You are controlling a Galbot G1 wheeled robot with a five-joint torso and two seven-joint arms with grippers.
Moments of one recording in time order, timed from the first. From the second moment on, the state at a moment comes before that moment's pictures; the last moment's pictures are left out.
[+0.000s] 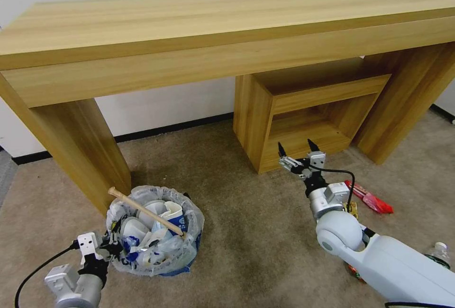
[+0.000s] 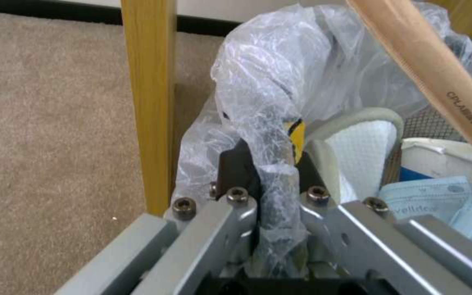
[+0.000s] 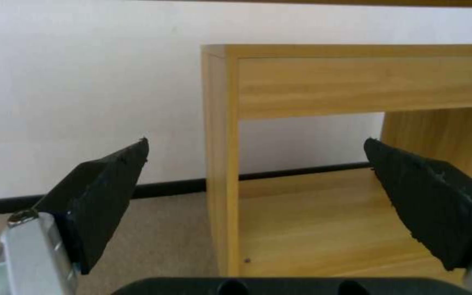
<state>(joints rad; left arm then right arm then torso) 1.78 -1.39 -0.79 -2.14 -0.50 0.24 -0.03 -0.90 0.72 -0.19 1.84 0.68 0.27 0.57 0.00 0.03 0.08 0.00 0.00</state>
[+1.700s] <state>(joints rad) 1.80 -1.41 -0.79 -2.15 -0.47 0.23 -0.03 -1.05 0.79 -0.01 1.80 0.51 0.27 0.64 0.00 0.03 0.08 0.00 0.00</state>
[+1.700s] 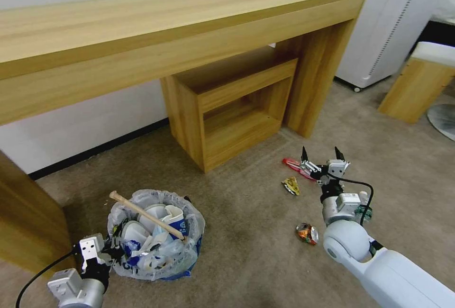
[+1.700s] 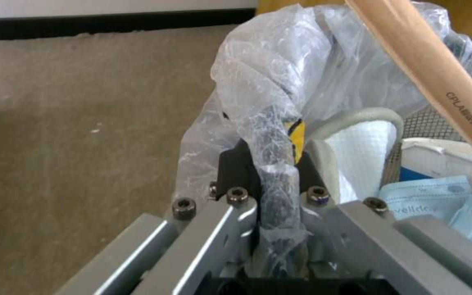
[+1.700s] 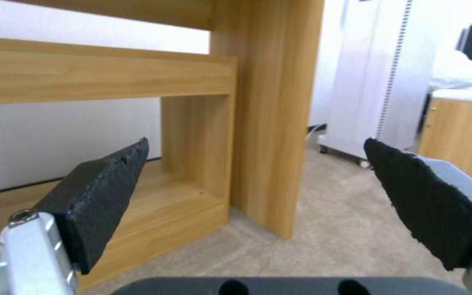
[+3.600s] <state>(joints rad) 1.84 -1.41 -0.79 -2.18 -0.45 0.22 -0.03 -1.07 0.80 -0.01 1.80 0.50 0.34 0.62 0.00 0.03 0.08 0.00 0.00</state>
